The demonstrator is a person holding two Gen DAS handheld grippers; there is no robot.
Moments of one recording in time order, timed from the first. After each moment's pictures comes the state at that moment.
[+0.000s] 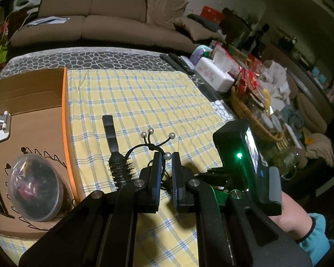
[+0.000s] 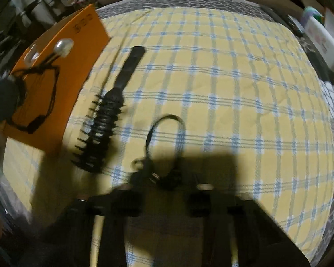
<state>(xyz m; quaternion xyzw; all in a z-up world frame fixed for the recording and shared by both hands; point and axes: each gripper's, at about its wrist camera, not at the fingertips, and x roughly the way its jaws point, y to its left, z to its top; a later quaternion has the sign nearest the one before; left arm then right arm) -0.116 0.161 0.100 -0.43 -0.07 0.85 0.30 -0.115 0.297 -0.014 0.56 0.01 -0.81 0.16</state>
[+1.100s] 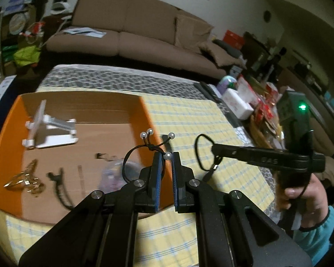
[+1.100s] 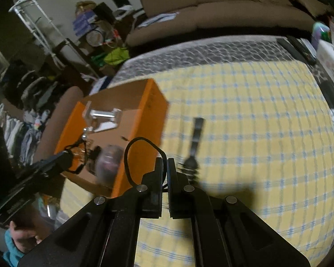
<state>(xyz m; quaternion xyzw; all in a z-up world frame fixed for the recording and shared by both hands) -0.109 0.032 0.147 -0.39 -0.11 0.89 0.22 -0.123 0.255 0.104 0.48 -0.10 -0.84 0.22</state>
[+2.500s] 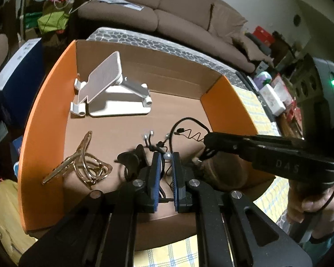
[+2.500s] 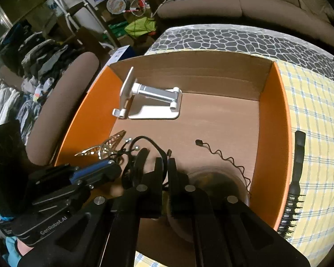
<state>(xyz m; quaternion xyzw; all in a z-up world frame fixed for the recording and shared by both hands) -0.140 -0.084 0.064 -0.46 -0.15 0.86 0.16 -0.153 0.060 0.056 0.52 -0.03 -0.81 0.26</state>
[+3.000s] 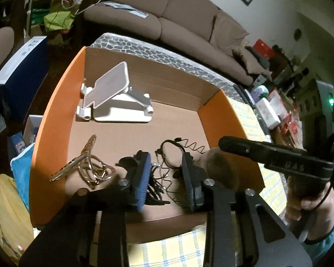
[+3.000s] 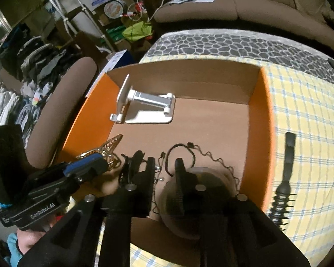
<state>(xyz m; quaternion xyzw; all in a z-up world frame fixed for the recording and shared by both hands) -0.134 -0.095 0.077 -0.44 -0.18 0.86 0.16 -0.149 0.077 0.071 0.51 -0.03 -0.82 0.25</state>
